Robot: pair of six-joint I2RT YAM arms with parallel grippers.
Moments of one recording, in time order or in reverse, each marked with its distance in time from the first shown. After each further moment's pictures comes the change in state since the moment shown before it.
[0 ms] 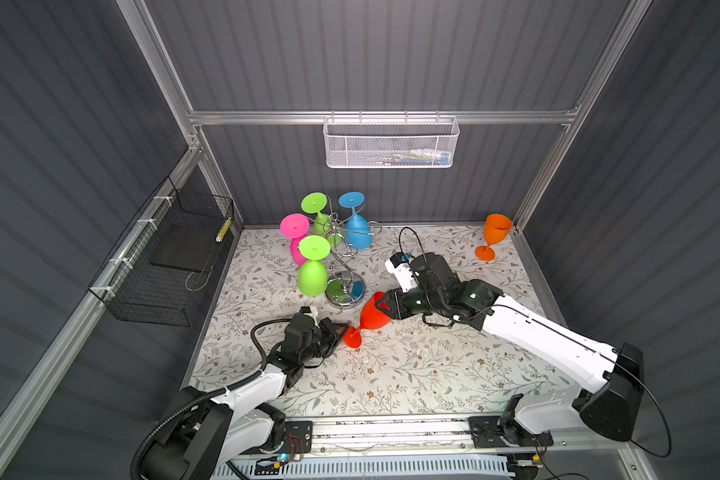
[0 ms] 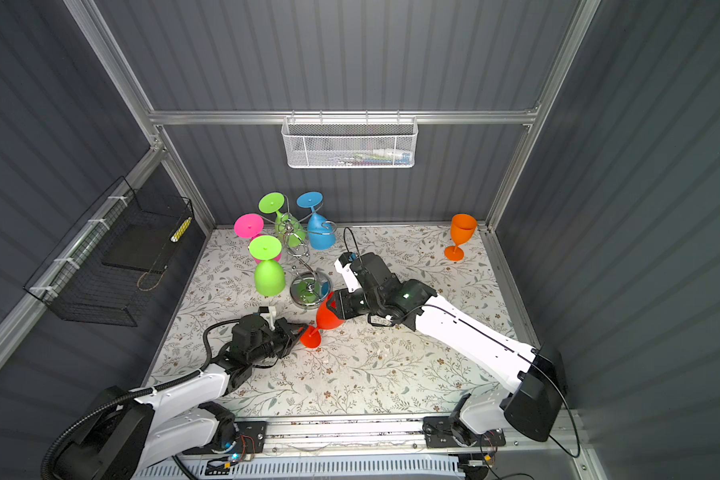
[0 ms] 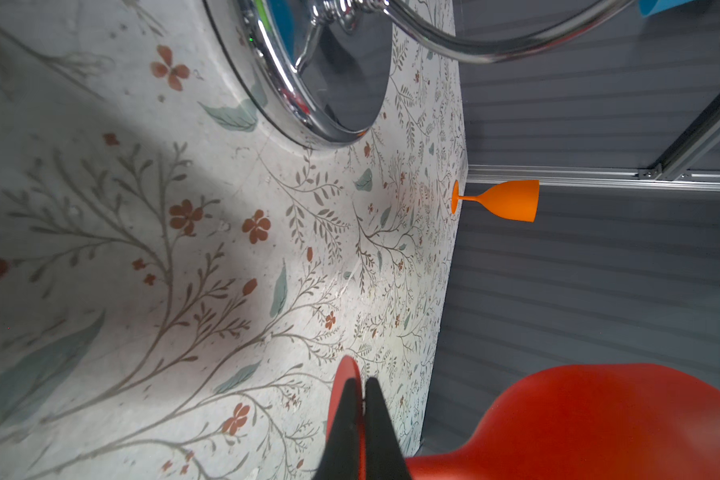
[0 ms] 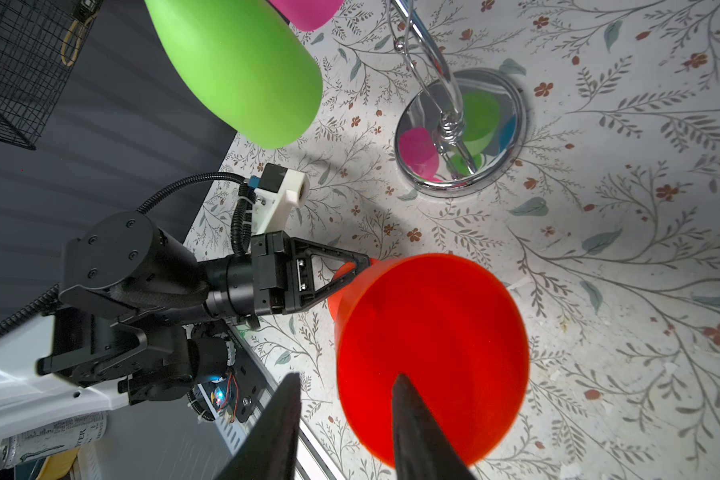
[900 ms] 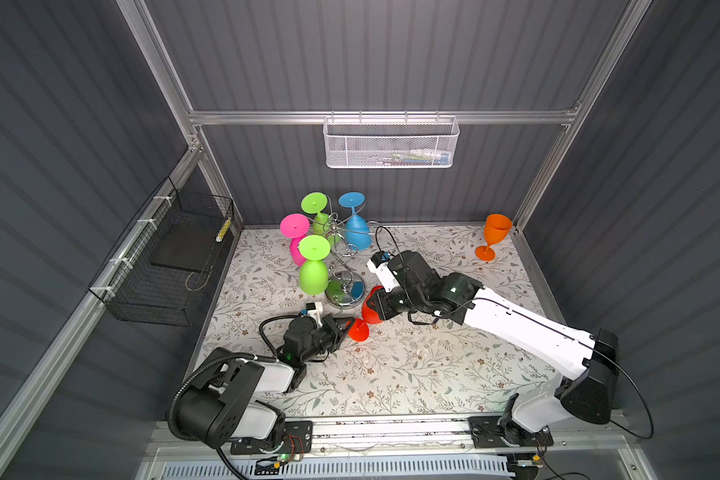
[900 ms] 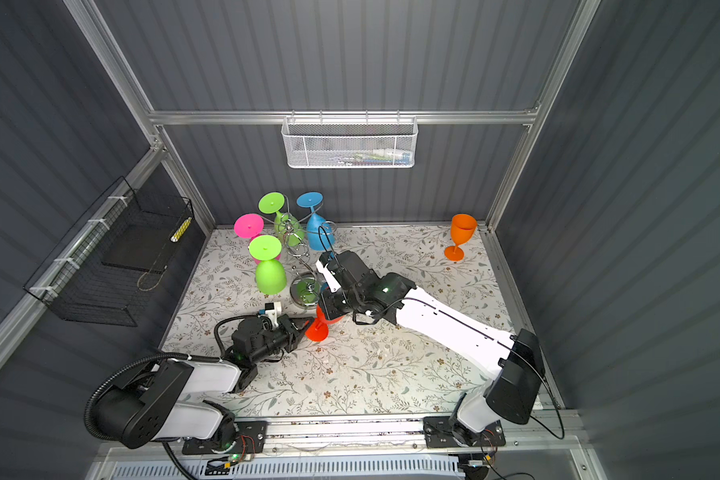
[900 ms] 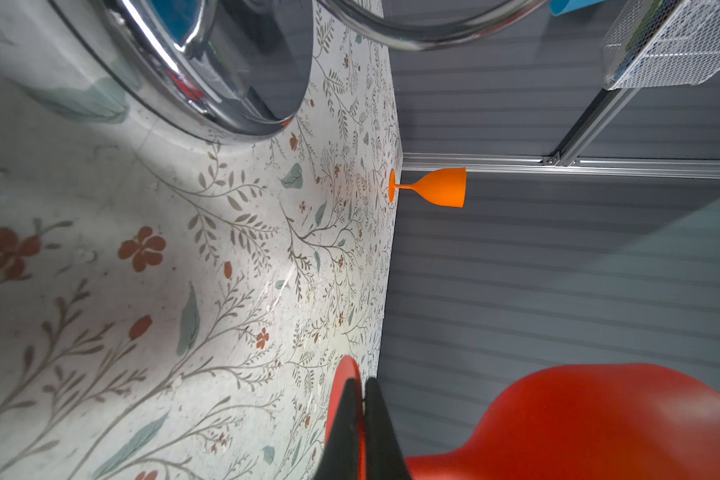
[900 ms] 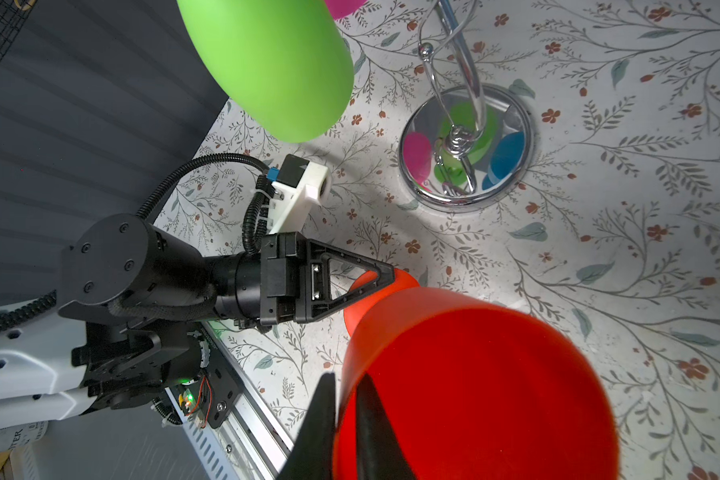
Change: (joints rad) left arm 0.019 0.252 -0.059 0.526 0.097 -0.105; right arm 0.078 0.128 0.167 -0.096 0.102 -0.071
